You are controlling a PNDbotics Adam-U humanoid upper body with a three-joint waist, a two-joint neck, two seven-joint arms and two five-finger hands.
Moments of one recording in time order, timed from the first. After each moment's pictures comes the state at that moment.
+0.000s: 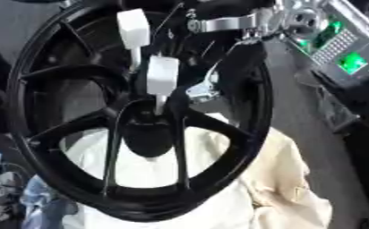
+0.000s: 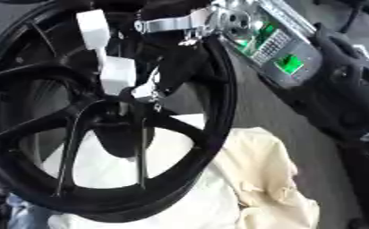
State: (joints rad) left arm -0.10 0.33 0.13 -1.87 0.34 -0.01 0.48; right arm -0.99 -0.62 0.58 -1.78 0.30 0.17 0.77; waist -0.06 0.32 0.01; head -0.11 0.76
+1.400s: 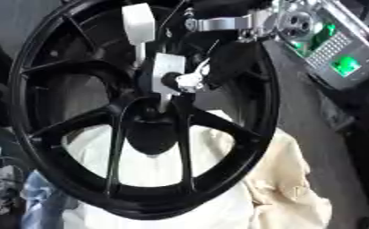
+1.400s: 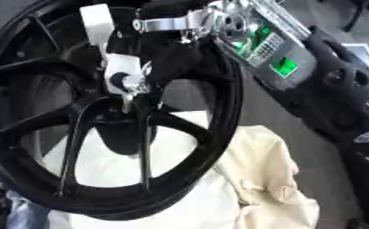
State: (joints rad) left arm -0.09 0.33 0.15 -1.86 0.33 -0.01 0.50; right arm -0.99 -0.58 0.57 -1.76 0.34 0.18 0.77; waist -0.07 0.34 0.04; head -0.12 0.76
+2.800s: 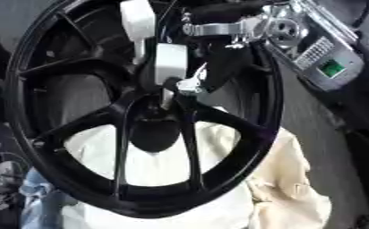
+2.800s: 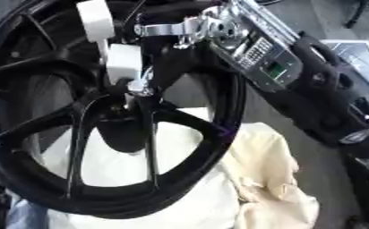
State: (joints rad) left arm -0.09 0.33 0.15 -1.85 0.33 -0.01 0.49; right arm -0.98 -0.57 0.57 -1.71 0.36 0.15 0.74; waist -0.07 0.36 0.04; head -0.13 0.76
